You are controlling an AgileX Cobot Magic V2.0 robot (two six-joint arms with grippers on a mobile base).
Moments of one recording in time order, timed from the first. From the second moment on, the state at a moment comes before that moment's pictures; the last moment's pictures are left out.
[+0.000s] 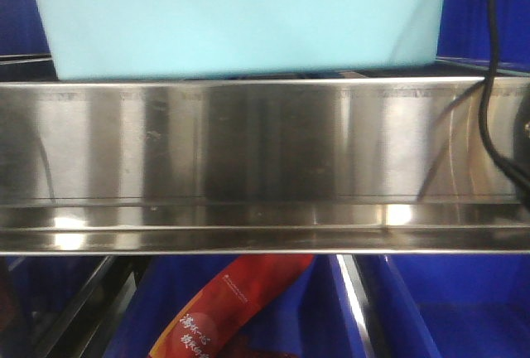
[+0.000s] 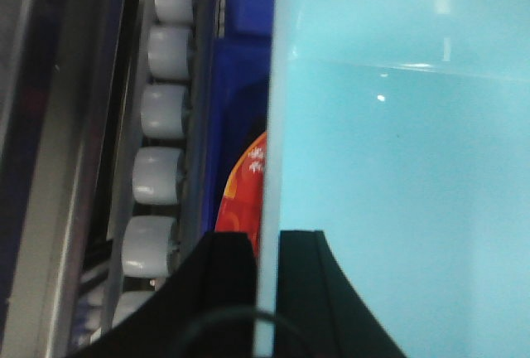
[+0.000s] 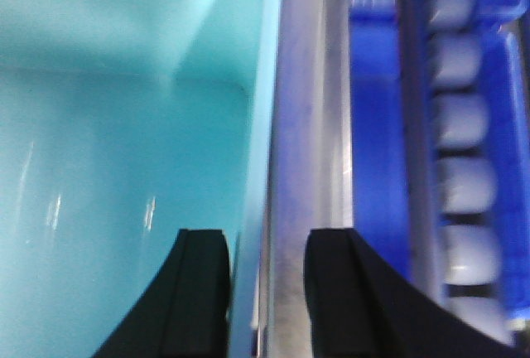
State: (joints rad) left arm -0.32 1.88 -1.88 0.19 1.14 -0.44; right arm 0.26 1.88 -1.90 -0.14 1.18 0.34
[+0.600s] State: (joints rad) left arm -0.40 1.71 -2.20 0.36 1.25 -0.45; right arm 0.41 1.78 -2.25 -0.36 1.26 0.37
